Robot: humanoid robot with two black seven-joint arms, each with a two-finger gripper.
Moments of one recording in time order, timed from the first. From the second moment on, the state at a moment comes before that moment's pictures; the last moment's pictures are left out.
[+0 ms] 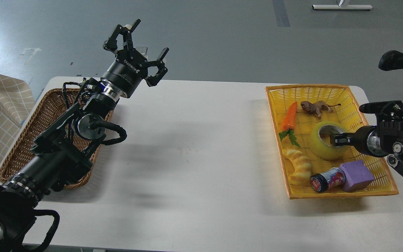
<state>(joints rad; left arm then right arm) -0.67 0.22 -0.99 -0.87 0.17 -0.49 -0.27 0.74 -0.59 0.53 0.96 -1.81 0.49 -0.10</state>
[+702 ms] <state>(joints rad) -0.67 0.23 -0.99 -0.87 0.17 -0.49 -0.27 0.76 -0.58 0.49 0.95 -1.81 0.49 -0.10</state>
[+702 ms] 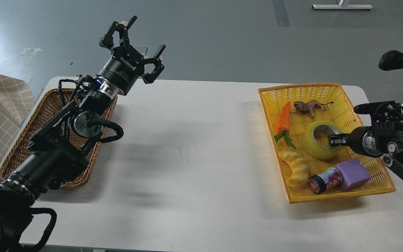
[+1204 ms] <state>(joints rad) -0.68 0.23 -1.00 -0.87 0.17 -0.49 -0.27 0.81 -0.75 0.50 1.19 -1.80 0.49 -0.10</state>
